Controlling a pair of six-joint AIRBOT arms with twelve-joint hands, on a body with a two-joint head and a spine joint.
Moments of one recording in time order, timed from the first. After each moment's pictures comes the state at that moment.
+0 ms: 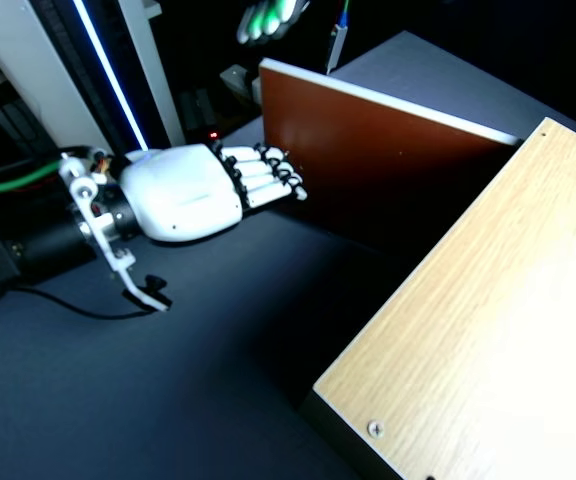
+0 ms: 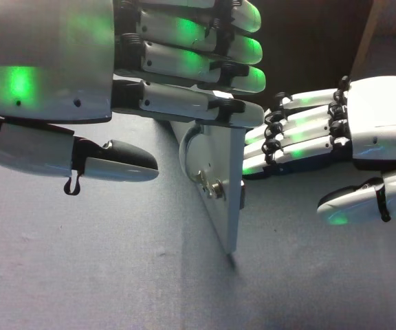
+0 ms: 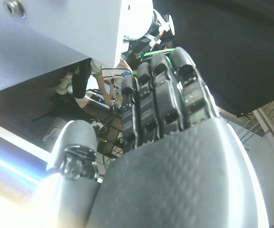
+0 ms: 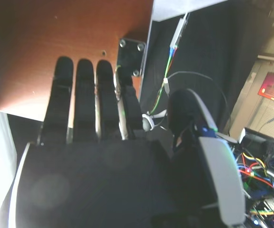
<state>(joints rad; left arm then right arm) -0.04 -0.77 1.07 1.55 -1.04 0.12 -0.48 -1.09 1.39 -1.06 1.02 -0.03</state>
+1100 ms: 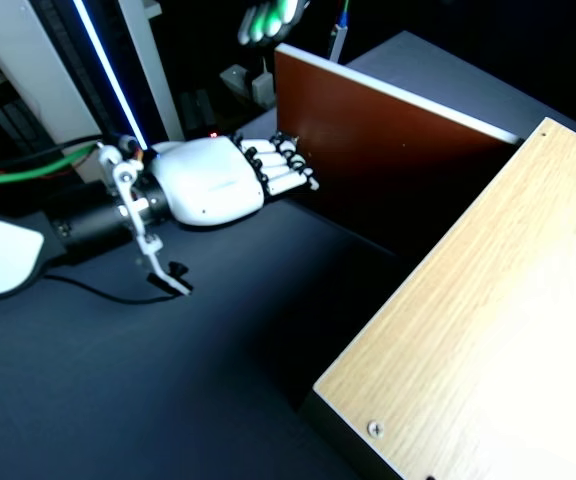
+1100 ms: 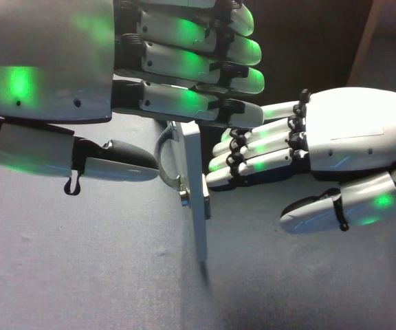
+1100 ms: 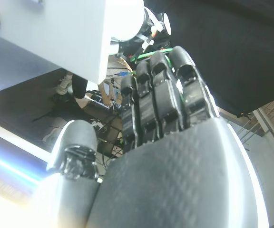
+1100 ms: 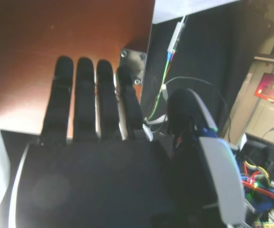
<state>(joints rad) -0.04 -0.77 1.07 1.55 -1.04 0.12 -0.45 -1.16 1.37 -1.09 0.94 -0.03</state>
